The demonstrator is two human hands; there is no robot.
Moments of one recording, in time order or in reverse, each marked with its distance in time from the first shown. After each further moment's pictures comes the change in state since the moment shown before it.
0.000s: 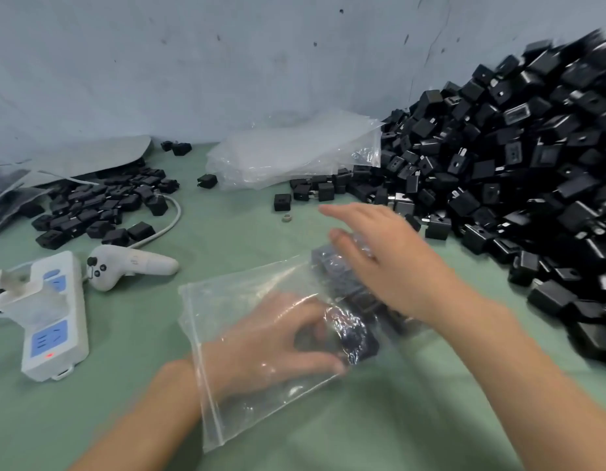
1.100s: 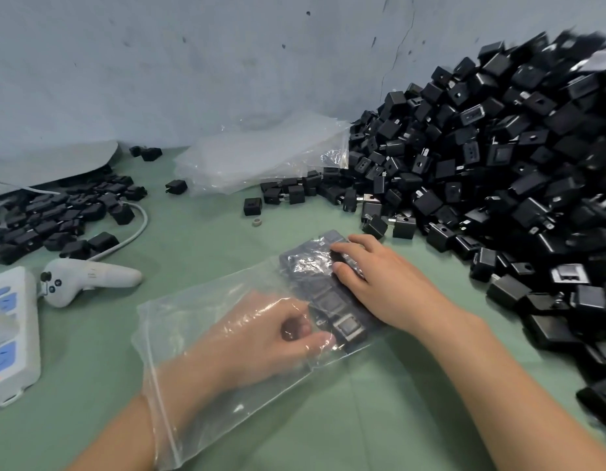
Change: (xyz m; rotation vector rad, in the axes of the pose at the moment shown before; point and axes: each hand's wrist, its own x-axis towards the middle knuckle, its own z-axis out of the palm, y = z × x) left_hand 0.031 0.005 0.015 -0.027 0.044 -0.093; right_hand -0.022 0.060 0.012 -0.160 -0.190 0.280
